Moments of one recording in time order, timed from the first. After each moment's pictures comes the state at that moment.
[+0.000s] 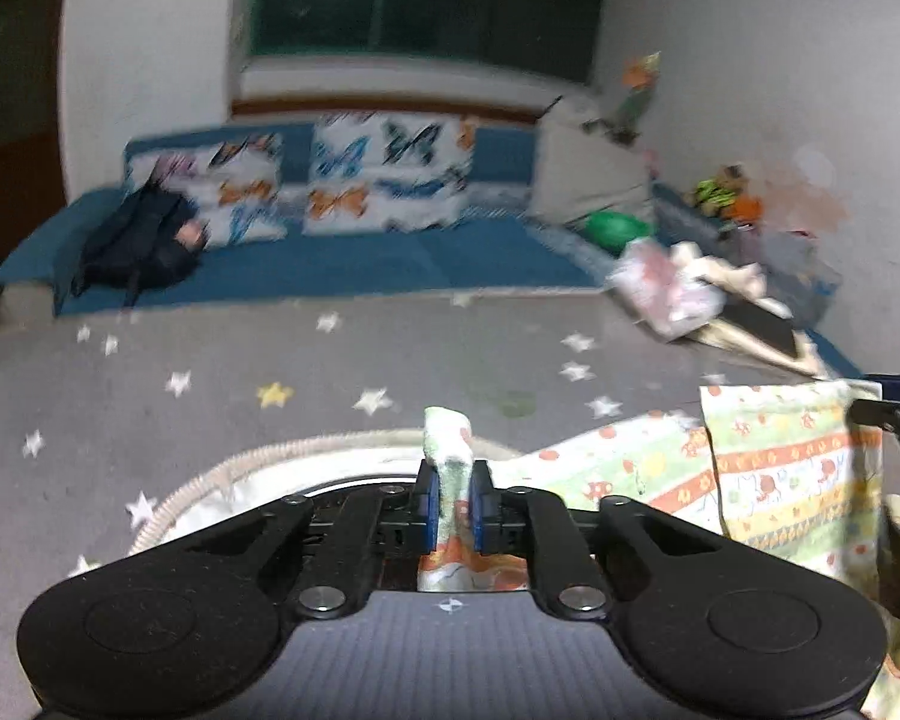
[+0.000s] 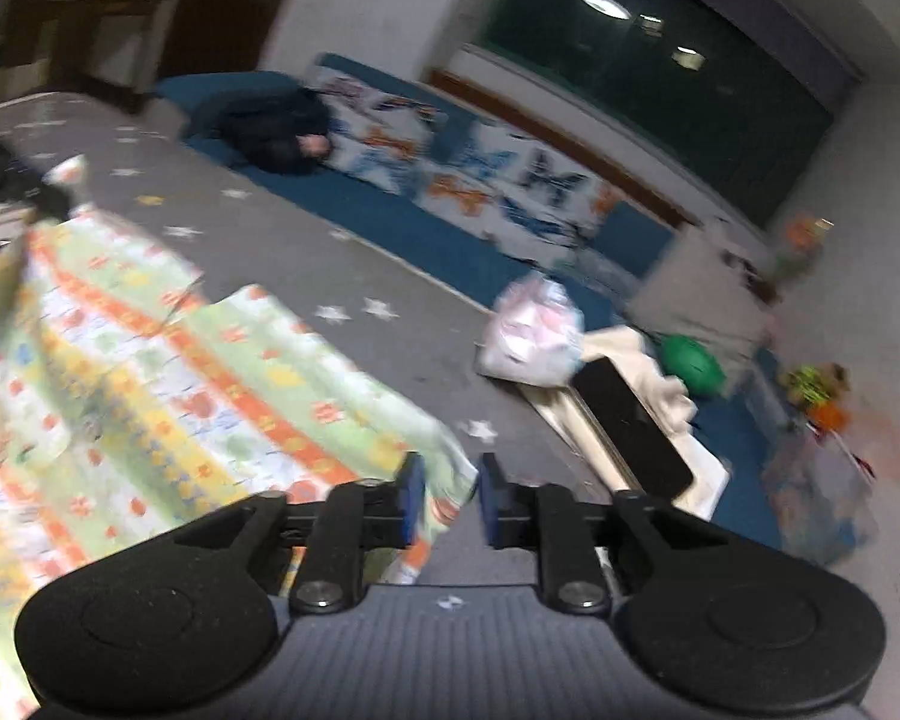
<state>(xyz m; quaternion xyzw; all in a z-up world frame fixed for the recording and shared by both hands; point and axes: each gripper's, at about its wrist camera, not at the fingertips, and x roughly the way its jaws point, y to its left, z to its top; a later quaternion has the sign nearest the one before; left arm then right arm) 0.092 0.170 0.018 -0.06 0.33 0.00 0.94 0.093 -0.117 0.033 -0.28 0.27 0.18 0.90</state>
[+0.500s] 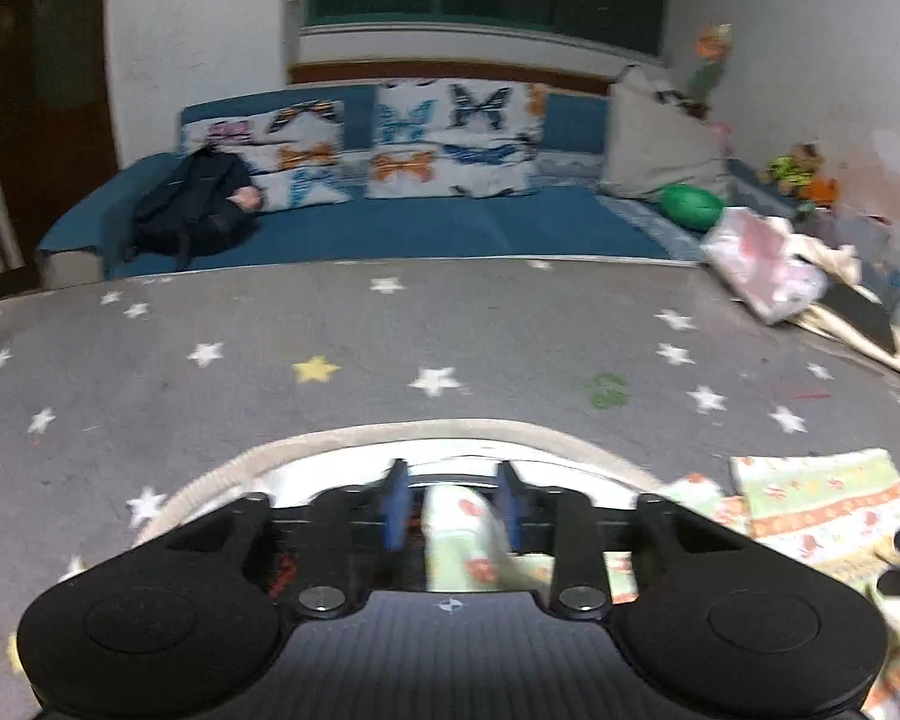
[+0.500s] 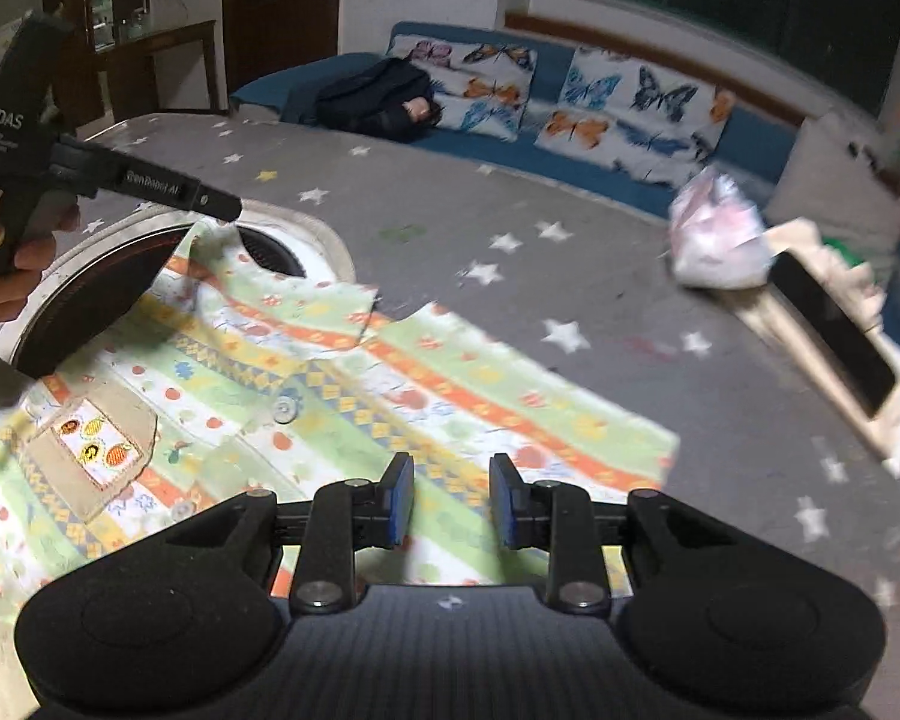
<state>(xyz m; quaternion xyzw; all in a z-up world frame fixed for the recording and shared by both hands) 0.125 0.177 -0.007 -0.05 0.35 0.08 0.93 0.093 -0.093 -0.012 -0.17 0.38 0.30 0.86</state>
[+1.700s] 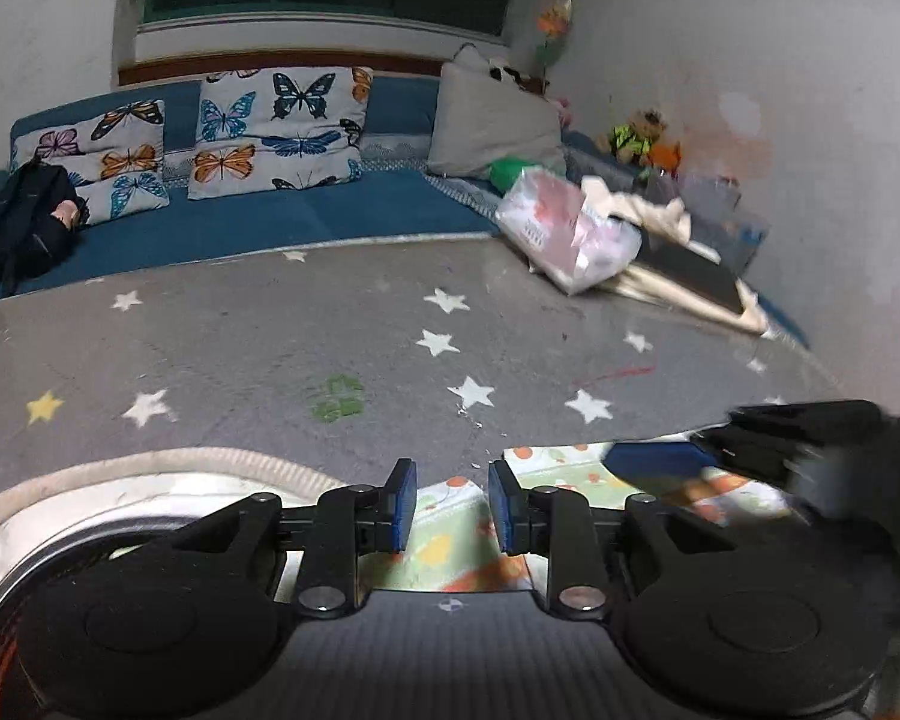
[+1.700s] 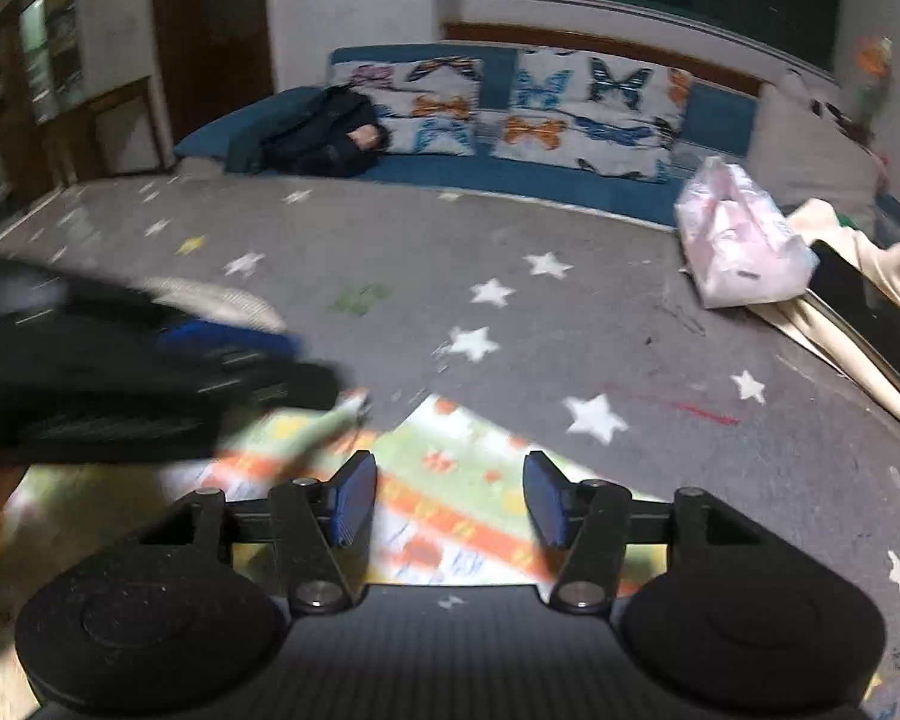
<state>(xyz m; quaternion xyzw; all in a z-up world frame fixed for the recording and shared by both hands) 0.155 0.109 -0.014 -0.05 0.35 -0.11 0.93 0.149 -0.048 -0.033 -0.10 0.37 0.25 0.89</state>
